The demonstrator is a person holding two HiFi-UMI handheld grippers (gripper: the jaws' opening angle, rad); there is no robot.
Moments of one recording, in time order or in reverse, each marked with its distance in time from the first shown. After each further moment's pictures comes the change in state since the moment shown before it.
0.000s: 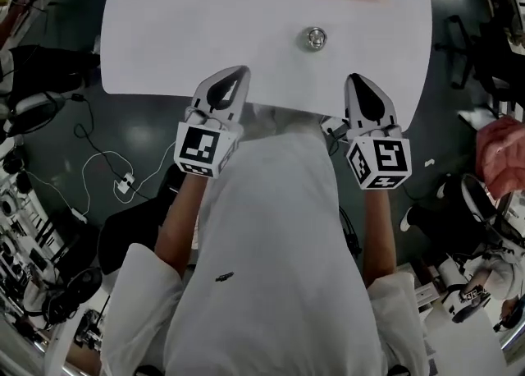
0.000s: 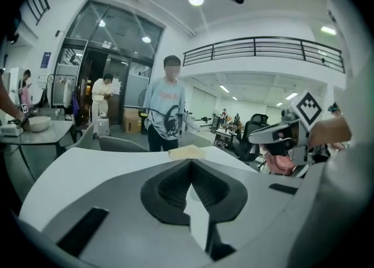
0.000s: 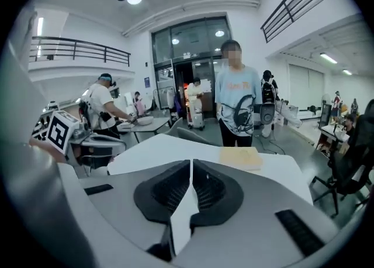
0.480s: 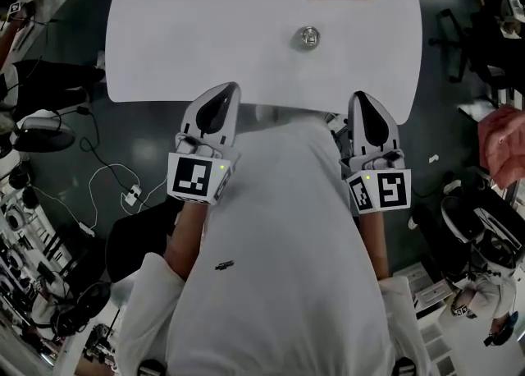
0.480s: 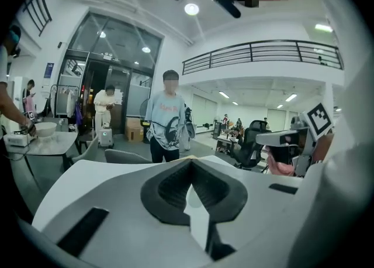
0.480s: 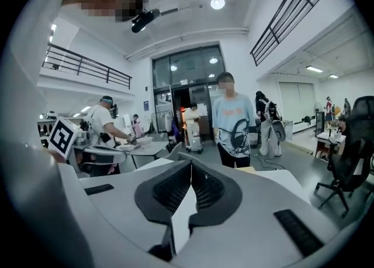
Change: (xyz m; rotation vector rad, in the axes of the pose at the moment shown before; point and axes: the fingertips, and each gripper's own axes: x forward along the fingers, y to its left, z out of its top) left arm -0.063 -0.020 0.045 0.032 -0.073 0.024; right arm -0.077 0.031 0.038 0.040 -0.262 -0.030
